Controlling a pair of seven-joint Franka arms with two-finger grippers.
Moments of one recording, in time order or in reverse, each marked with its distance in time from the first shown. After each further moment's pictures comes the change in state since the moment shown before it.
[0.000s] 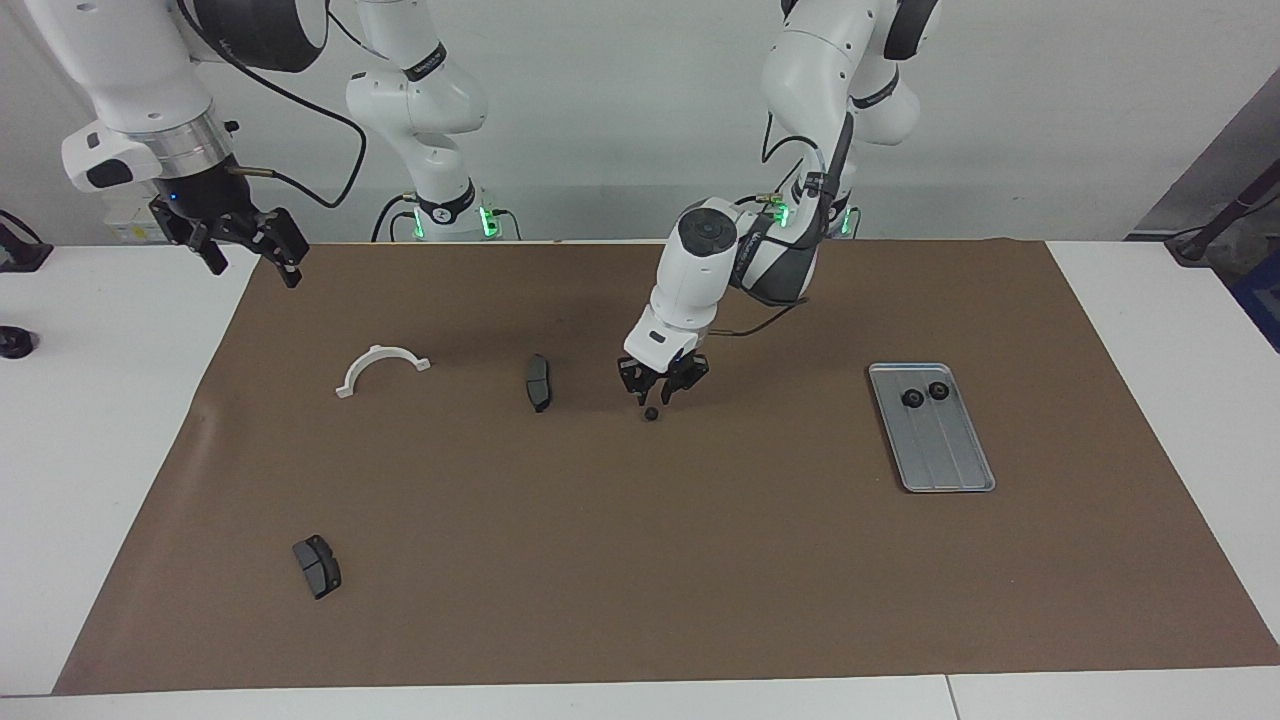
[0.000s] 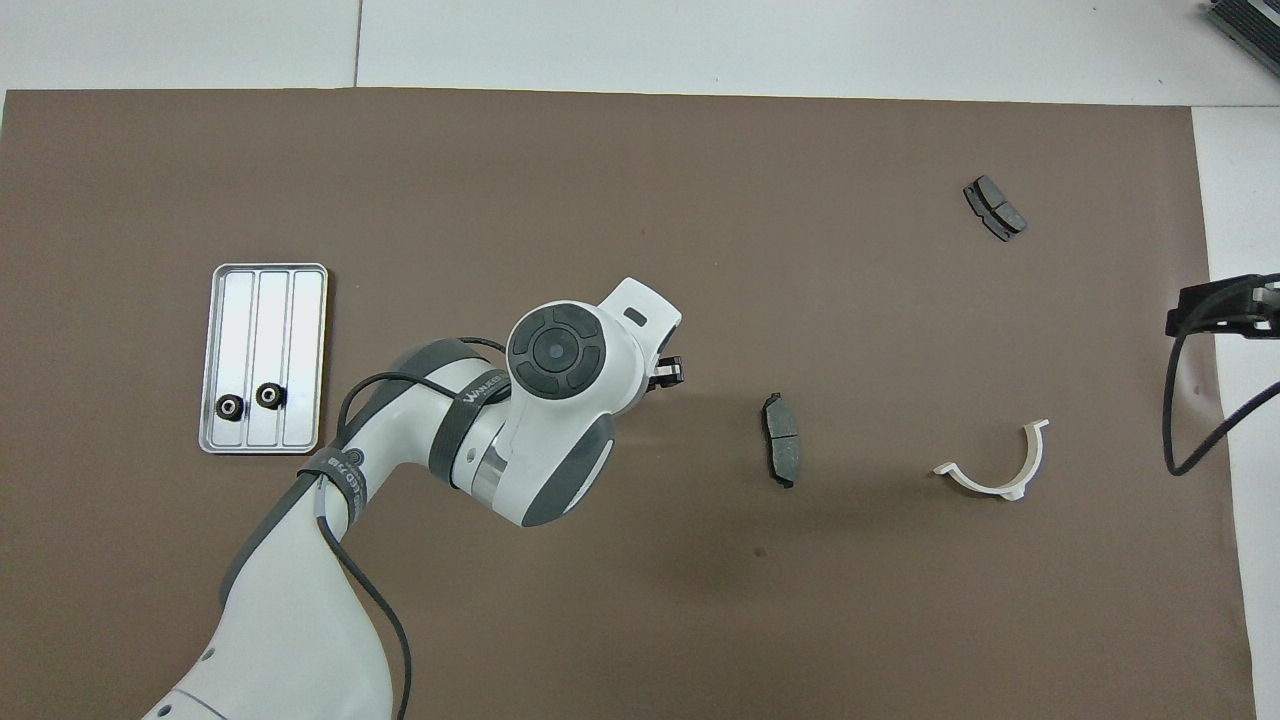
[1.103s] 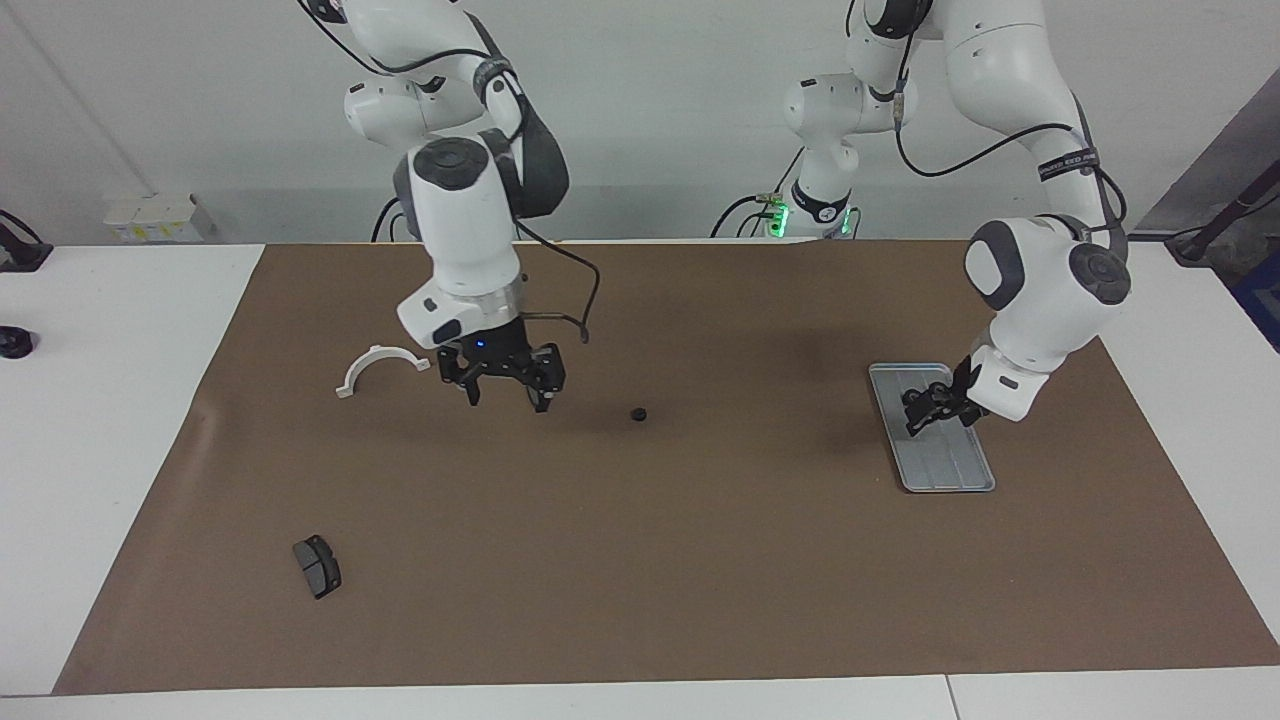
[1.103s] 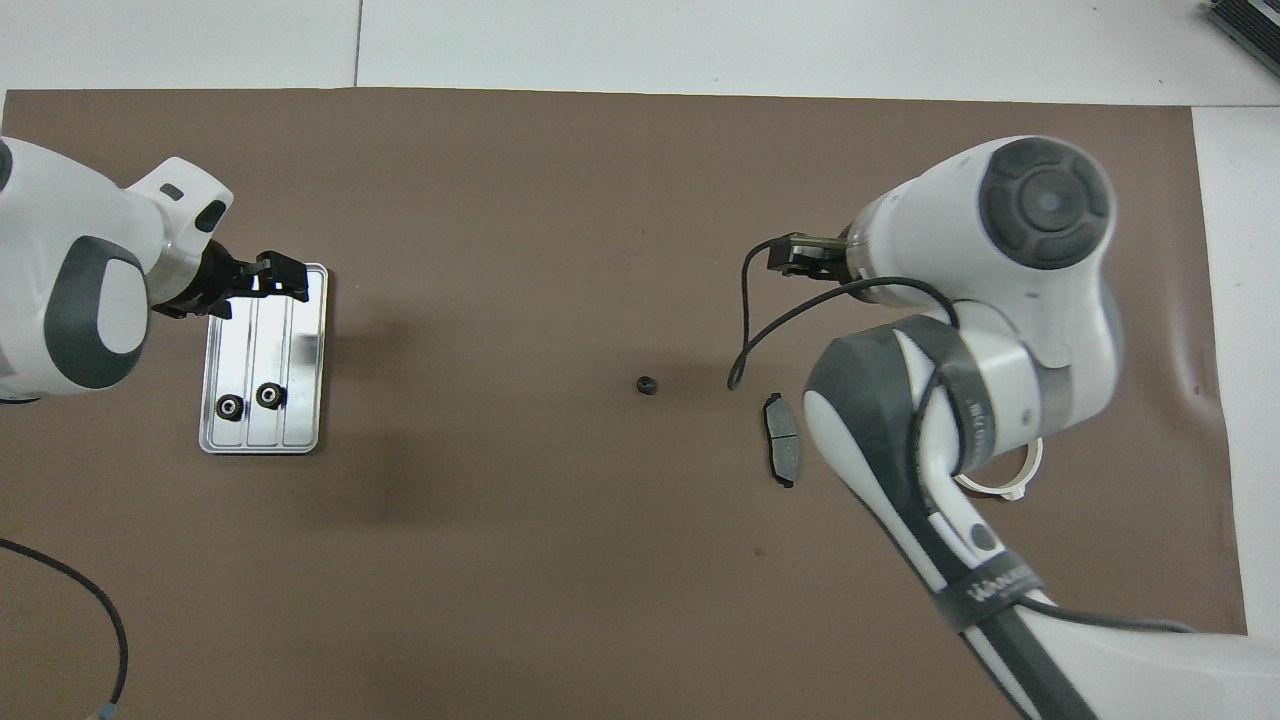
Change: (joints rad) left arm 0.666 -0.100 0.054 0.009 0.000 -0.268 0.663; right arm 0.478 0.357 0.009 -0.005 -0.028 0.463 0.455
